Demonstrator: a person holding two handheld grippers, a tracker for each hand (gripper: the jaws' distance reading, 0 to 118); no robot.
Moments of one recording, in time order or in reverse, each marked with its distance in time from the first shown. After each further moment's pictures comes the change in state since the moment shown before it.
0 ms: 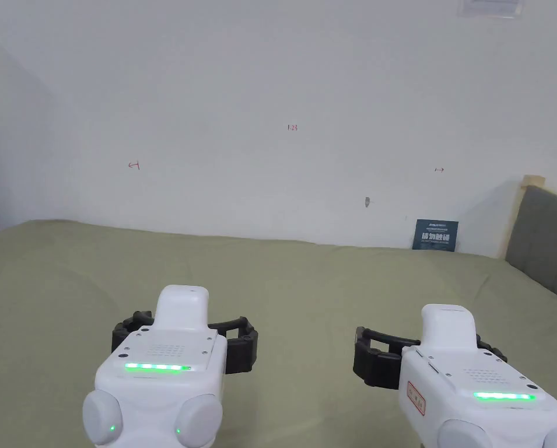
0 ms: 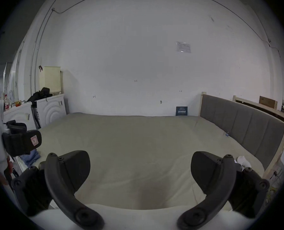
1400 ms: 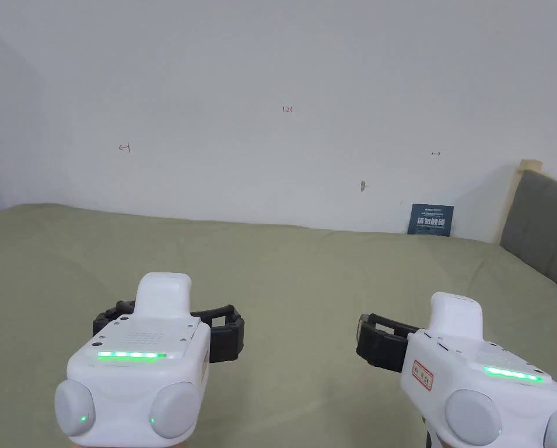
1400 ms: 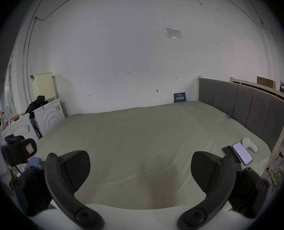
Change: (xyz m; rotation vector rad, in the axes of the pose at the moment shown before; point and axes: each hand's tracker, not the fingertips) left arm -0.010 -0.002 -0.006 -0.027 -0.019 0.022; right arm 0.014 0.000 -0.015 -0.093 -0.011 -0.142
